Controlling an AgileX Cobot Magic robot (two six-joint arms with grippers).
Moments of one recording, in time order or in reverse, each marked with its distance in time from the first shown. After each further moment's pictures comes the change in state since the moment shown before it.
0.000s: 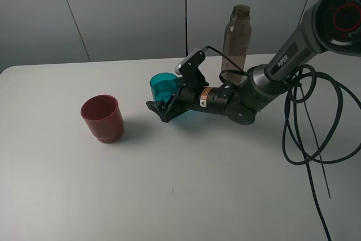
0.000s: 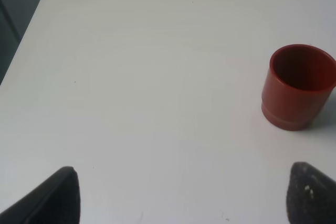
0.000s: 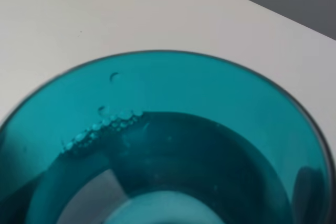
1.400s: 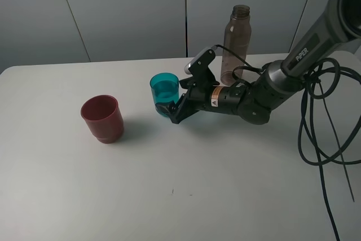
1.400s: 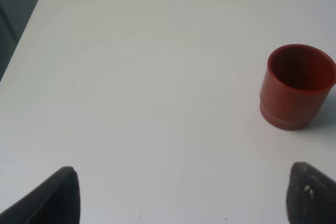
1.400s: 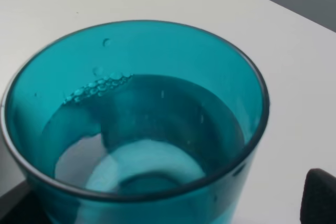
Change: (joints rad) left arm 0.000 0.000 0.000 -0.009 0.000 0.004; right arm -0.039 -0.071 0.095 -0.030 0.013 -0.014
